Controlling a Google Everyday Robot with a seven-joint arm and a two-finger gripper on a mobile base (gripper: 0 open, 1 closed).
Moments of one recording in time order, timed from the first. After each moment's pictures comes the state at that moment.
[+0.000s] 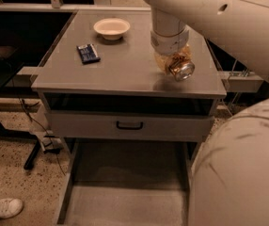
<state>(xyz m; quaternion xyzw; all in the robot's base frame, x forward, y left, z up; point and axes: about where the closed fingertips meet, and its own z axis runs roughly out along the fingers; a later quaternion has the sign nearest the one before) 0.655 -0.117 0.868 -0.24 0.96 -0.11 0.10</state>
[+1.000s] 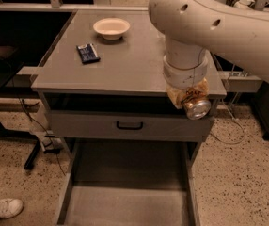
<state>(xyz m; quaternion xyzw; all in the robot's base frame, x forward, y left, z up) 0.533 -0.140 0.845 -0.16 0.98 -0.10 0.05</state>
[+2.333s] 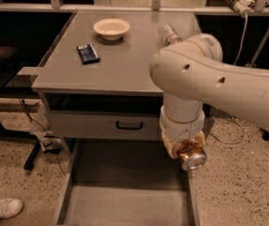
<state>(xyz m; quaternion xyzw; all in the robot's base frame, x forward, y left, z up) 0.434 -0.123 0.762 -0.15 0.99 -0.05 -0.02</state>
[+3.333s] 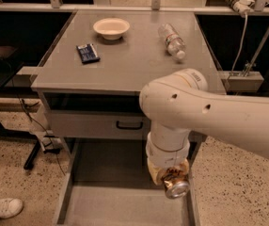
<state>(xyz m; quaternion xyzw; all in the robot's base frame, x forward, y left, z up) 0.387 -0.081 0.710 -0.16 0.99 0.00 -0.05</state>
